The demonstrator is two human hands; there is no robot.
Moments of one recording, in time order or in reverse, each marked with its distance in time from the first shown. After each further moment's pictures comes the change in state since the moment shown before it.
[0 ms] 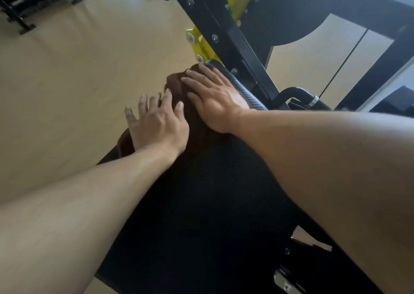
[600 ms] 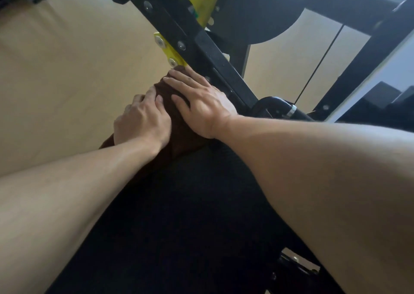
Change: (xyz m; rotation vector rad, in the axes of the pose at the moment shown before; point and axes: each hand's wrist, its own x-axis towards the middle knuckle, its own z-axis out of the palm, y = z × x) left_hand 0.064 0.048 0.012 -0.120 -0.010 0.016; right_hand 0.012 0.048 -0.007 0.216 0.067 0.154
